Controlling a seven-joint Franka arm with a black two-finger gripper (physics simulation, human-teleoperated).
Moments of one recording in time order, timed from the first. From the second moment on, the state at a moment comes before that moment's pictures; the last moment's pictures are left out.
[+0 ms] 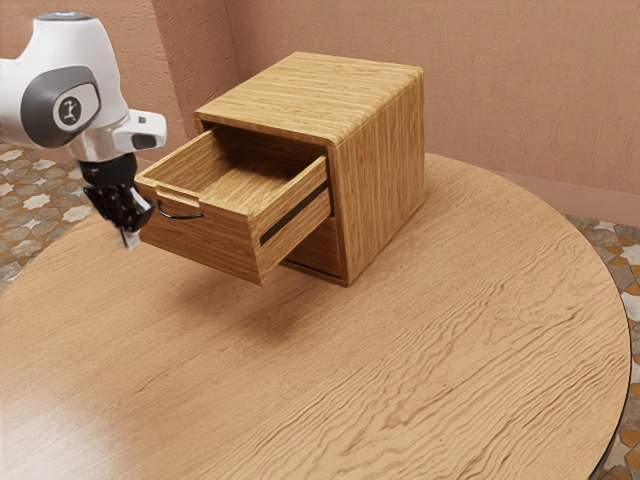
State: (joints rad) arm 0.37 -0.28 -0.24 -2.09 0.00 1.82 0.22
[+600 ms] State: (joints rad) arm 0.35 -0.13 -0.25 -1.97 0.04 1.84 0.25
